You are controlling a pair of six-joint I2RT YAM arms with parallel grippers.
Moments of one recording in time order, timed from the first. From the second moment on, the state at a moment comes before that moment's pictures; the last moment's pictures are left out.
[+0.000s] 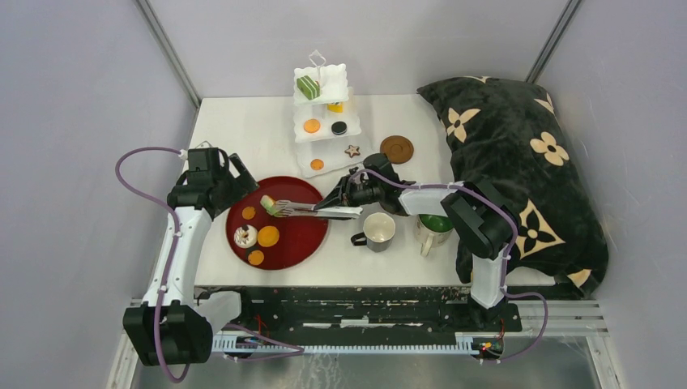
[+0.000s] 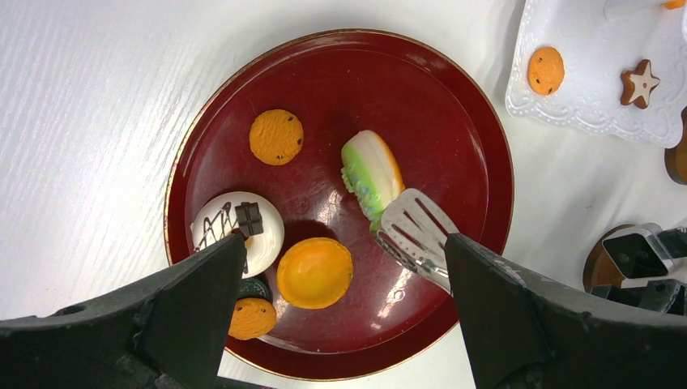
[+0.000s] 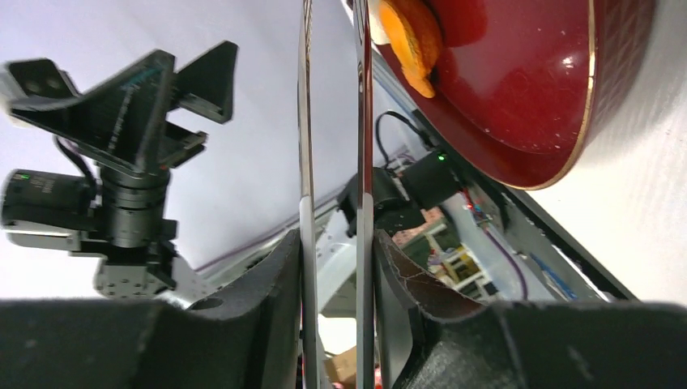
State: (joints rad) left arm 0.06 1.08 0.98 -0.77 -0.05 -0.51; right arm 0.69 1.92 1.05 0.33 -0.84 1.56
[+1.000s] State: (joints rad) left arm 0.06 1.07 0.98 -0.77 -0.05 -0.51; right arm 0.64 1.94 0.94 0.58 -0.83 1.89
